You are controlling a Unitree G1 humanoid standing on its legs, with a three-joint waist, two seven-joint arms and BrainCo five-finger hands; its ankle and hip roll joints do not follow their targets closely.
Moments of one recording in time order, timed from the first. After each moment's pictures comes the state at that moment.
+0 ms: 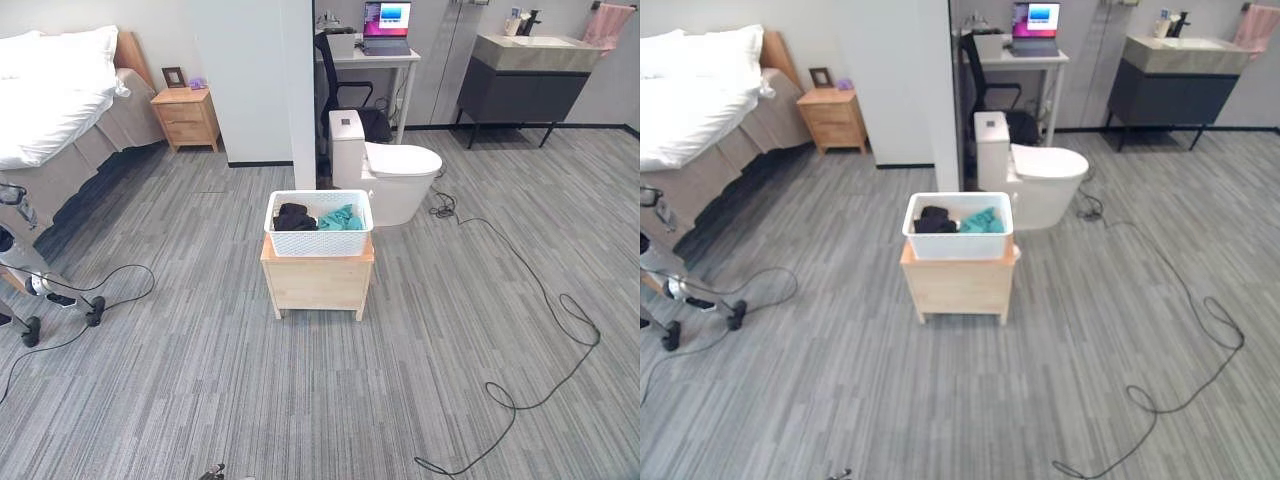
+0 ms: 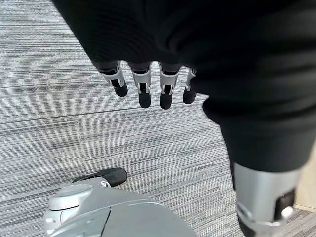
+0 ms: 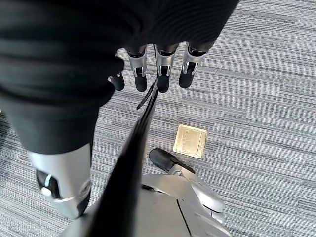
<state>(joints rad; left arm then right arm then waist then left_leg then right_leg) 0.04 0.23 -0.17 1.28 -0.08 -0.13 -0.02 0.03 -0.26 0.22 1.32 -0.01 -0.02 0.03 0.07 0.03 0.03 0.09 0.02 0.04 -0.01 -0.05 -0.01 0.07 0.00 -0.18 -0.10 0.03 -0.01</state>
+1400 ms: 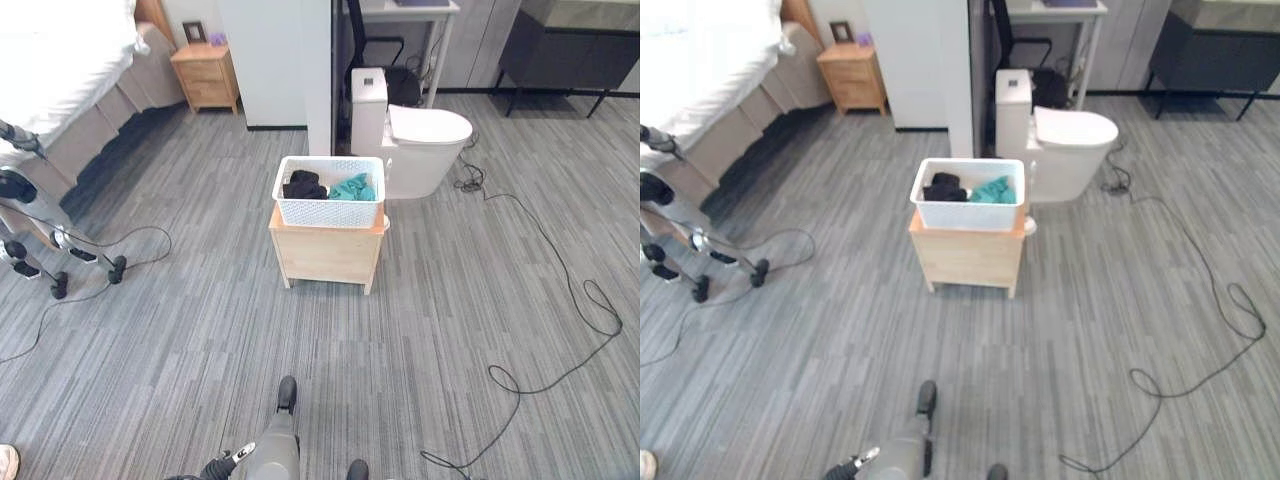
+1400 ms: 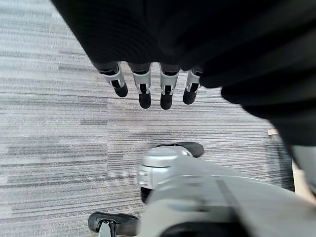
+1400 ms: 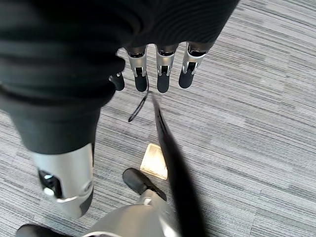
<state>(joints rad) -0.01 0.20 -0.14 1.34 -0.15 -0.14 -0.02 -0.08 -0.29 0.22 1.47 0.00 -0.01 0.00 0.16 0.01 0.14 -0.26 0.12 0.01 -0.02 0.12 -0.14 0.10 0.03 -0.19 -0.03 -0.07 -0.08</state>
